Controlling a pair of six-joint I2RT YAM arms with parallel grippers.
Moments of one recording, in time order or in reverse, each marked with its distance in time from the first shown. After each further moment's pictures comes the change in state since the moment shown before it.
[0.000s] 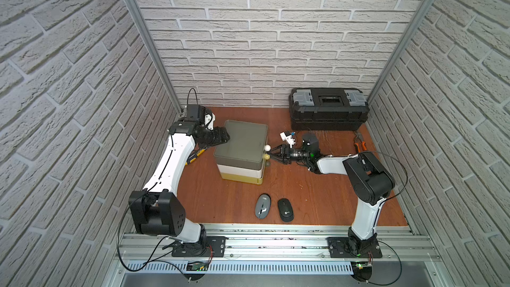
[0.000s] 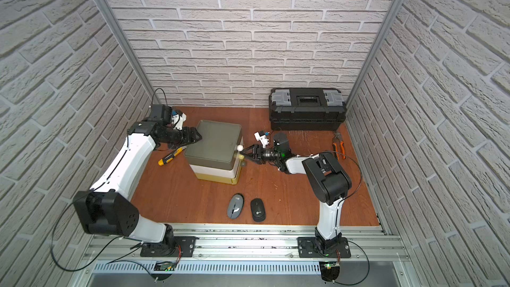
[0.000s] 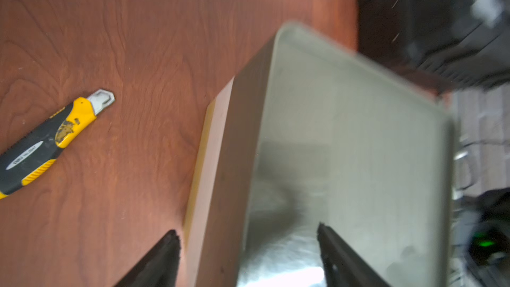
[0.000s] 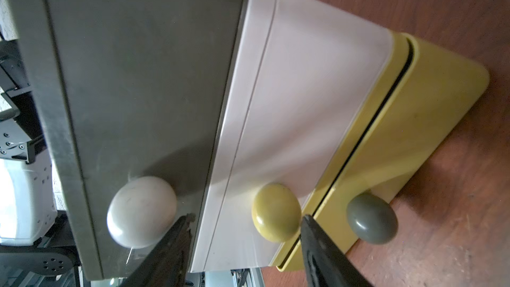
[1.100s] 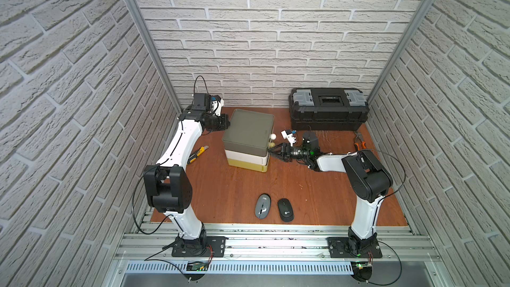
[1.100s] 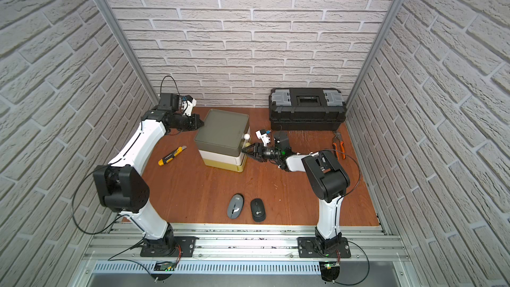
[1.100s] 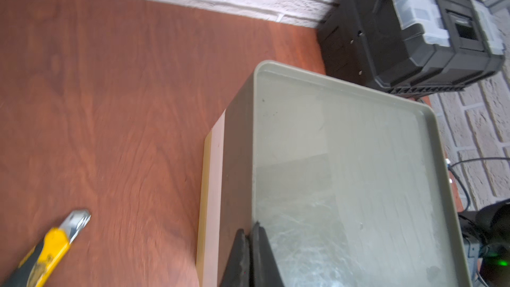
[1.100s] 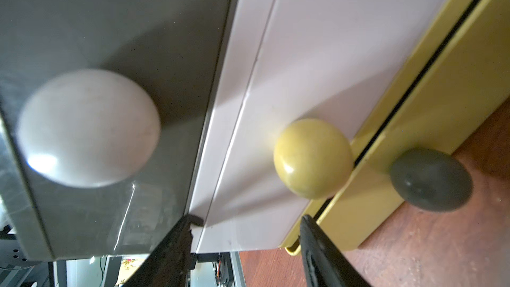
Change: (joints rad) left arm -0.027 0.254 0.215 0.205 0.089 0.143; right arm -0.038 0.045 0.047 -0.023 0.026 -0.066
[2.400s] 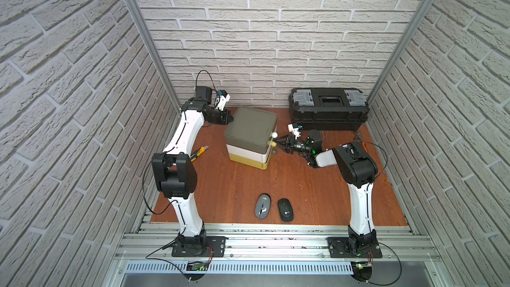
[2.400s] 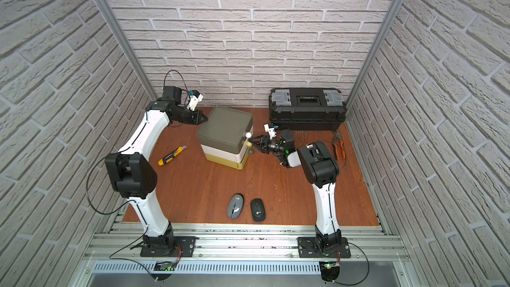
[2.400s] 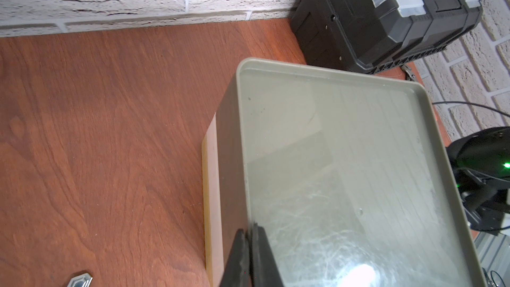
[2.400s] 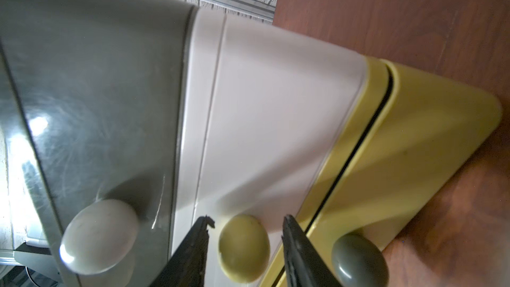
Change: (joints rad) left arm 0.011 0.146 0.202 -0.131 0.102 0.203; right arm -0.088 0.248 0.107 0.401 -0.008 0.301
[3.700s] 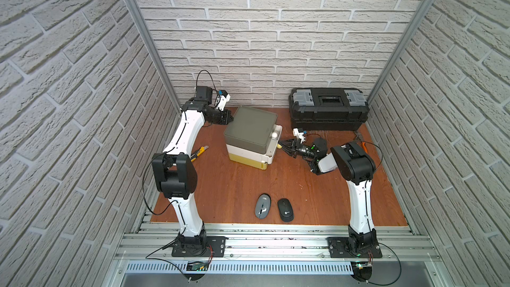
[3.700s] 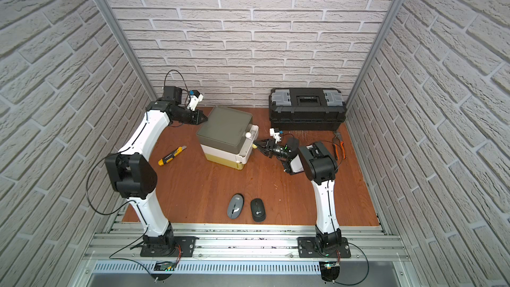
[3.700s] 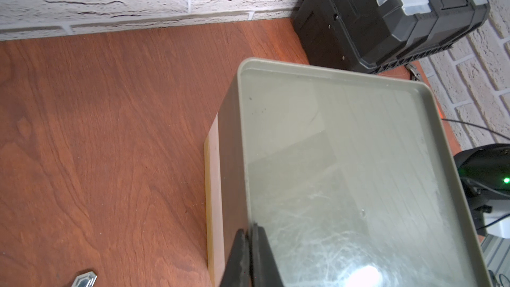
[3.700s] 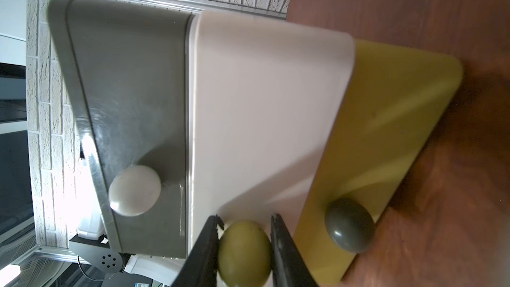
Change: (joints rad) left arm 0.010 -0.002 0.011 -0.009 -0.031 0.014; right arm -0.063 0.029 -0.135 0.315 -0.018 0.210
